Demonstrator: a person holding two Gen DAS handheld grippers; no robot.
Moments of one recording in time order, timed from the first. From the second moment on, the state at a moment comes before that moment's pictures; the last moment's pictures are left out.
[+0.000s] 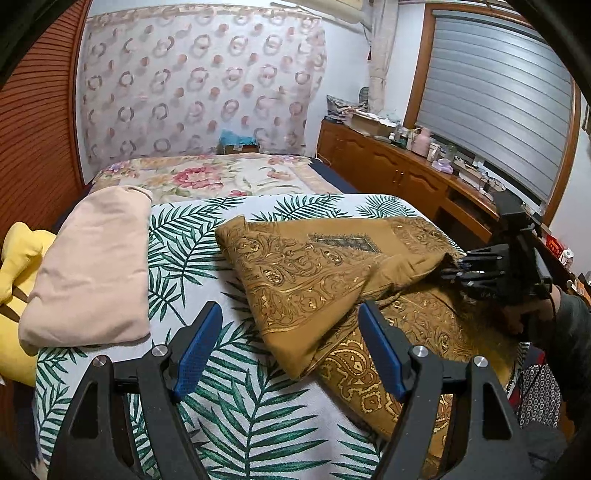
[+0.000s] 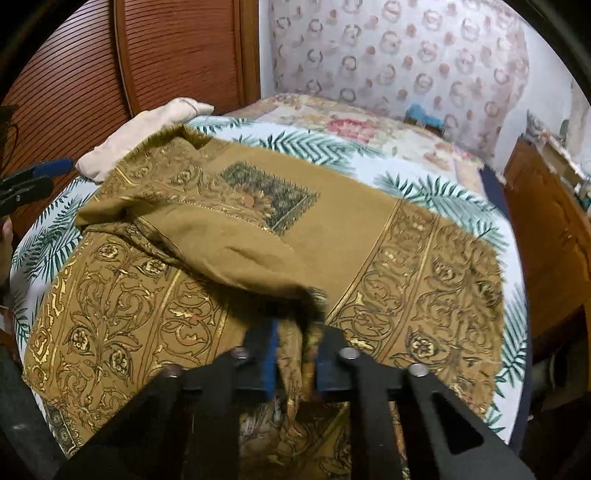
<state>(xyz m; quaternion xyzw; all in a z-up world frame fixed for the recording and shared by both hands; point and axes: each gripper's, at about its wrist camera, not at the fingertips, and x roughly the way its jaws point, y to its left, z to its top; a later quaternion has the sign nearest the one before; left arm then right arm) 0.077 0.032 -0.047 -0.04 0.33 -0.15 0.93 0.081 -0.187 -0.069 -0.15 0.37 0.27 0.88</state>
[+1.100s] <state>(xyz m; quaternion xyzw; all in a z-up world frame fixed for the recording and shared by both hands) 0.066 0.007 -0.035 -0.02 0.31 -0.18 0.93 -0.043 -0.302 -0.045 -0.06 0.34 0.19 0.92</state>
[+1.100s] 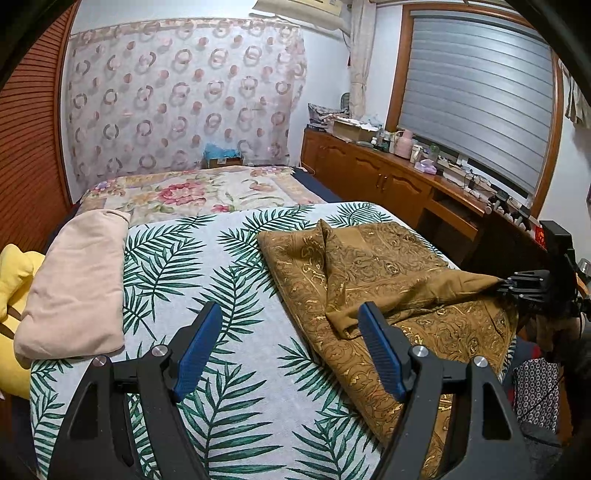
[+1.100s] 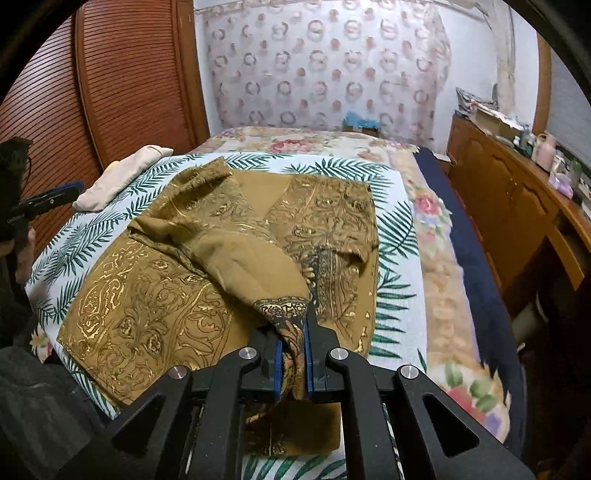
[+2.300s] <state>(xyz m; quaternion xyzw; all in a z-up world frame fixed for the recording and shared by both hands) 0.063 0.001 -0.047 -0.02 0.32 -0.18 0.93 0.053 -0.143 -0.064 -0.17 0.38 0.38 0.83</state>
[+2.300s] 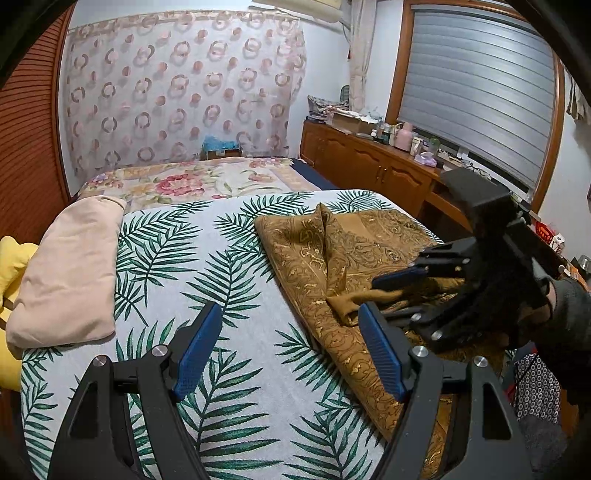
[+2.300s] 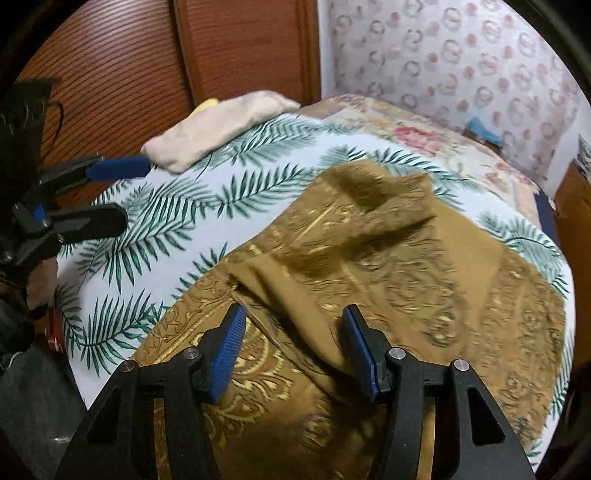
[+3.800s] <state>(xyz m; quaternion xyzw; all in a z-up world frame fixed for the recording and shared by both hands) 0.058 -0.035 -0.073 -0.01 0.35 -0.22 0.91 0.156 -0.251 -0.014 -0.12 0.35 0.09 0.93</state>
